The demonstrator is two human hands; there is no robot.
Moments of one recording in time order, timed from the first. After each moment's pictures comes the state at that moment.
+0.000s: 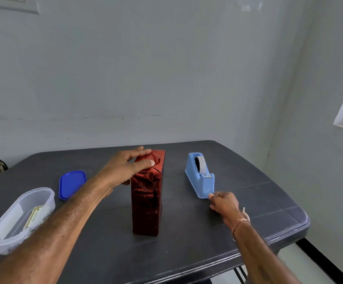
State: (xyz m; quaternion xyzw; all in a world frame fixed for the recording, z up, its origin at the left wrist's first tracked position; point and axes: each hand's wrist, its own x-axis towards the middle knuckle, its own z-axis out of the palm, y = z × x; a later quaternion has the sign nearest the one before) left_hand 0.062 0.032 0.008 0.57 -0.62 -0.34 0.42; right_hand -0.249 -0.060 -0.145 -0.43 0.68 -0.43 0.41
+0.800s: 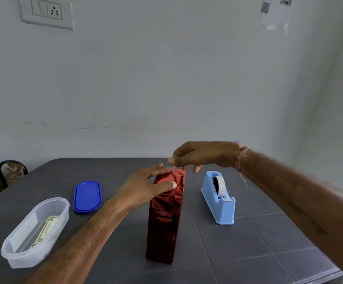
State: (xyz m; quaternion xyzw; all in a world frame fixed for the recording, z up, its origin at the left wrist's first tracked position) left_hand 0.067 0.026 0.004 0.56 -0.62 -0.33 0.43; right_hand -0.120 -0.053 0.109 -0.89 0.36 -0.04 0.28
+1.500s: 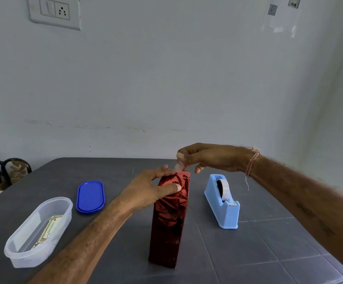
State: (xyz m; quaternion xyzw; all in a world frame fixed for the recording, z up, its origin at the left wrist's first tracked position) left_hand 0.069 0.023 0.005 0.56 -0.63 -0.34 0.42; right_hand -0.128 -0.063 0.106 -0.88 0.31 -0.05 0.35
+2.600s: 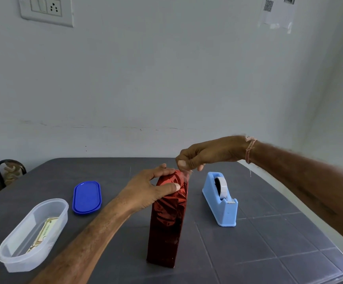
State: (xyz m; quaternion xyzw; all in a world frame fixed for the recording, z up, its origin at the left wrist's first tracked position) left_hand 0.068 0.016 -0.001 0.55 -0.63 -0.35 0.43; right_hand -0.131 -0.072 0.121 -0.92 0.29 0.10 0.26
